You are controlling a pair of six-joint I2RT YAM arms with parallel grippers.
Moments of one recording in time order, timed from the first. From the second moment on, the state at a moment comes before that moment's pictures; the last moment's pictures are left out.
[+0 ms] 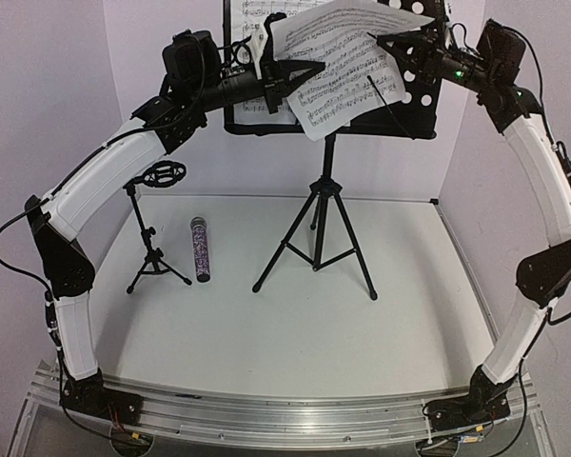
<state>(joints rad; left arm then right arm) -0.78 1.94 2.29 -0.04 0.61 0.37 0.29 1.79 2.36 -0.30 -0.95 -0.01</state>
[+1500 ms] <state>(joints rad) -0.79 1.89 2.20 0.02 0.60 0.23 0.30 1.56 2.22 -0.64 -0.43 -0.23</state>
